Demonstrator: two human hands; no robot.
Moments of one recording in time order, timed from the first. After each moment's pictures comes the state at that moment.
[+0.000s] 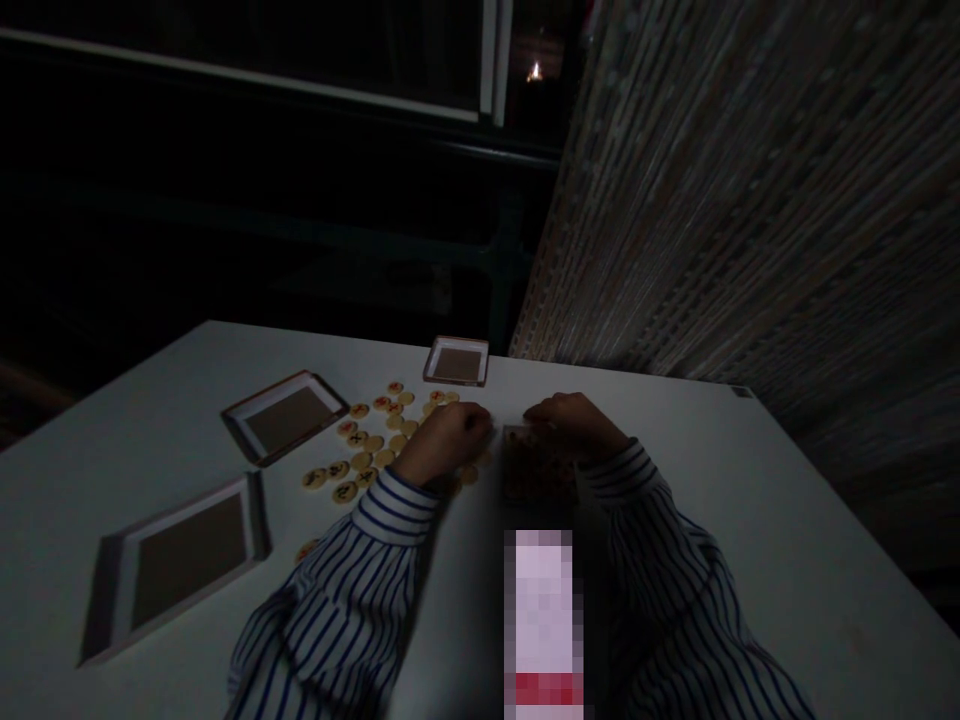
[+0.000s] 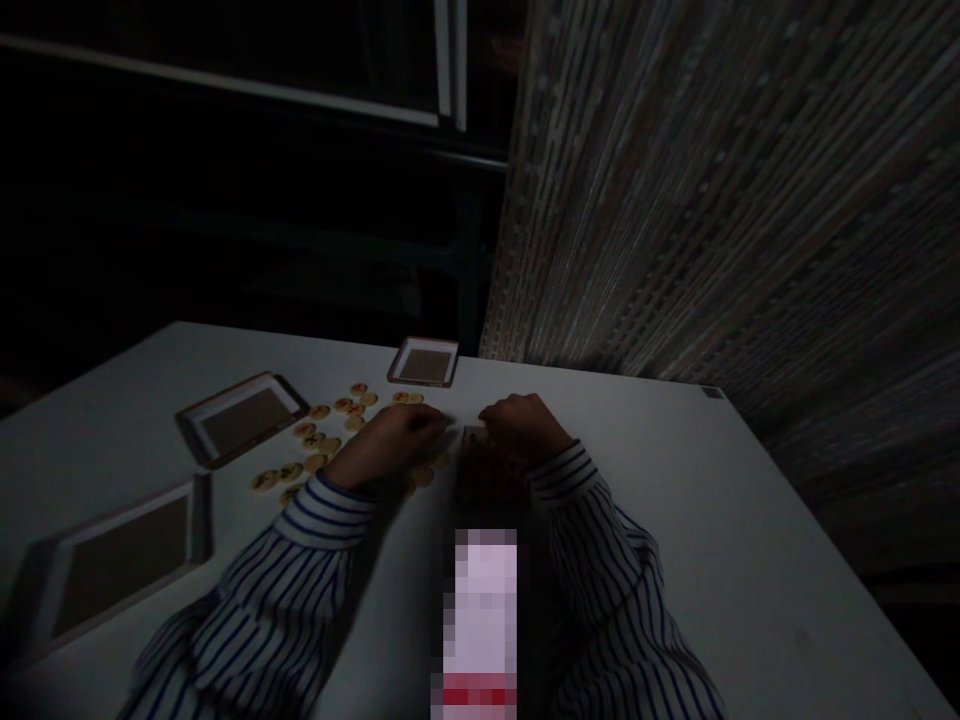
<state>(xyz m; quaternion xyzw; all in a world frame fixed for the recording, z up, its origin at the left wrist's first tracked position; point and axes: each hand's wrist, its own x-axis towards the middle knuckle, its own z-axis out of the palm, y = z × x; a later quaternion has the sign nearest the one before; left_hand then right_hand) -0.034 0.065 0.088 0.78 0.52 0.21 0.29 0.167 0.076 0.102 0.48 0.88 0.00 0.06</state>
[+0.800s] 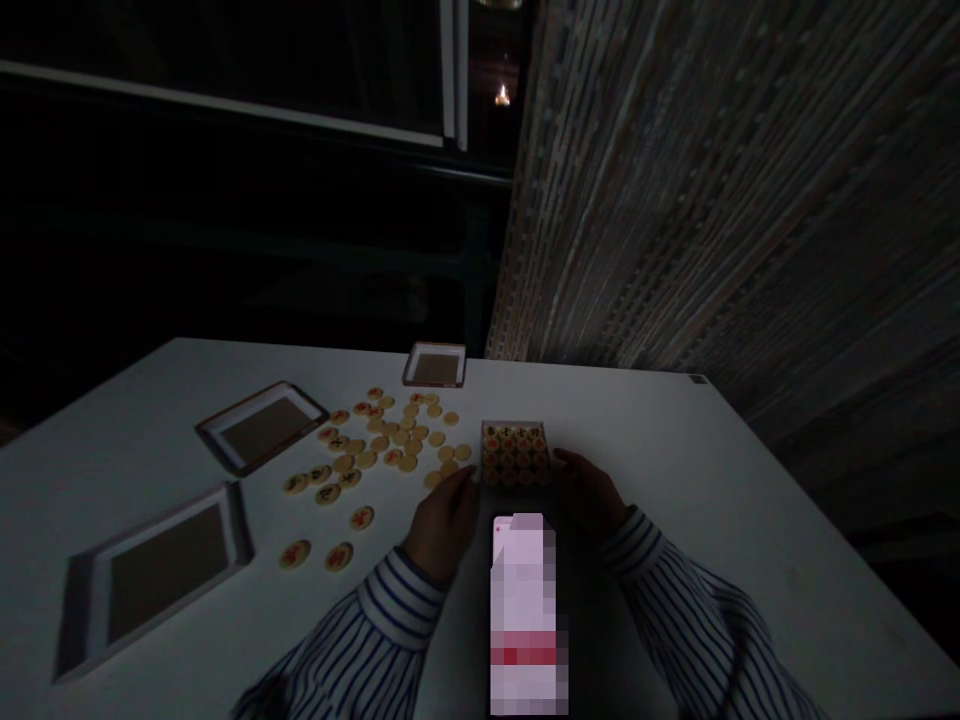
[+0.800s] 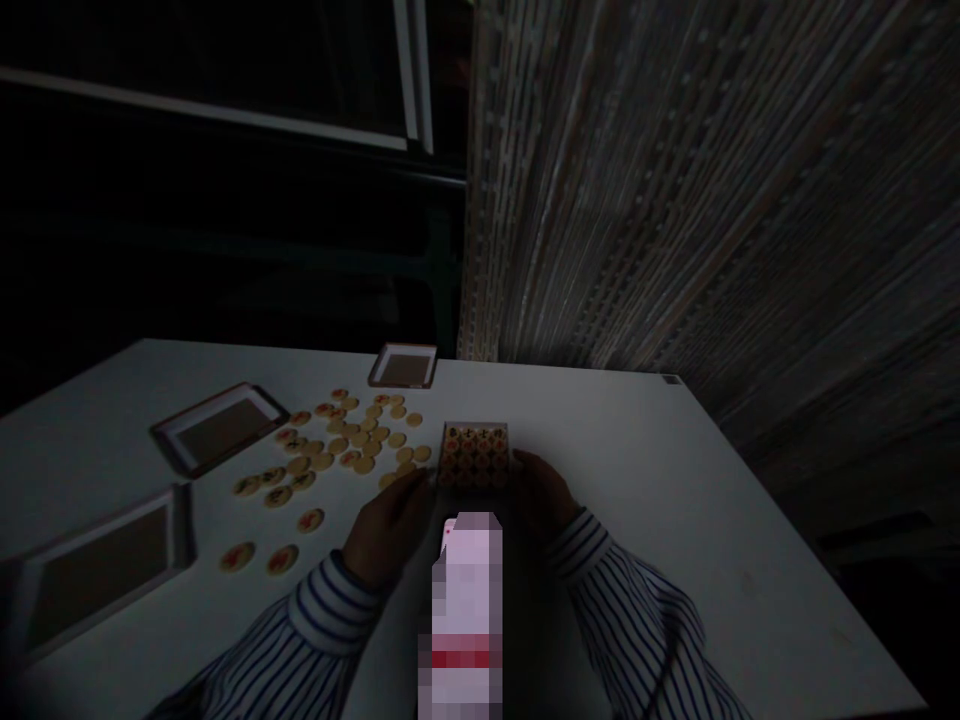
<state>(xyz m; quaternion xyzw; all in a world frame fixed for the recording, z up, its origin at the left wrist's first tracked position) -0.013 -0.023 0.015 0.70 0.57 0.33 0.29 0.220 -0.018 -0.003 0.62 0.70 -0.16 -0.33</state>
